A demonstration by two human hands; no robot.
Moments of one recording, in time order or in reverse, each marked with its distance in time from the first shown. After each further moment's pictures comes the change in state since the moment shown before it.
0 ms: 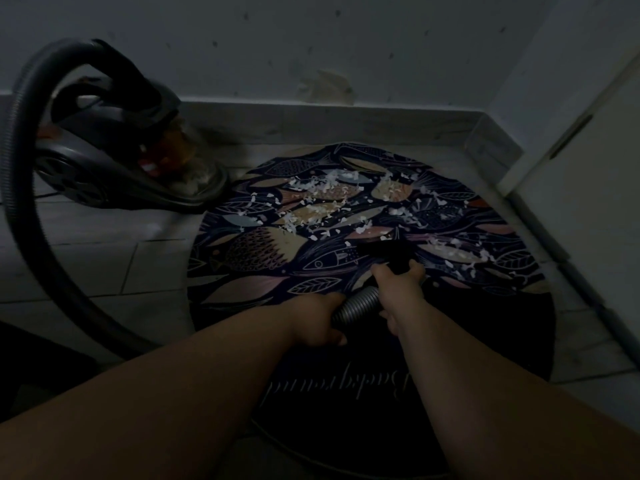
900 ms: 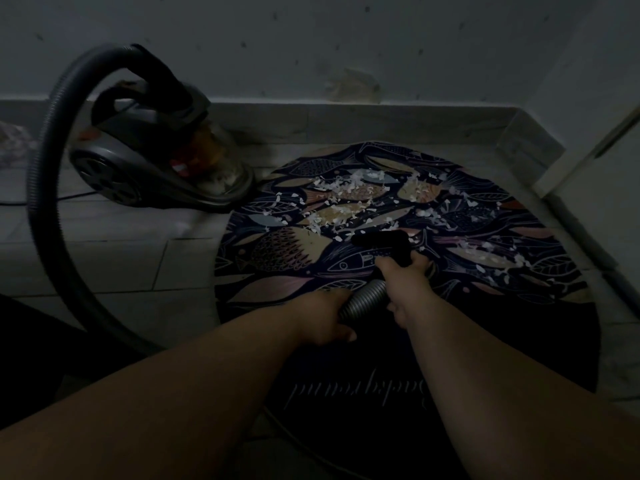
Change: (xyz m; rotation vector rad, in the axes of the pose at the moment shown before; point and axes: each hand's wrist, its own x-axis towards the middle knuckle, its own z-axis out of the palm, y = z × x) left_hand -0.013 -0.025 -0.009 -0.053 0.067 -0.041; right_hand 0.002 -0.006 0.035 -0.024 -0.136 -0.035
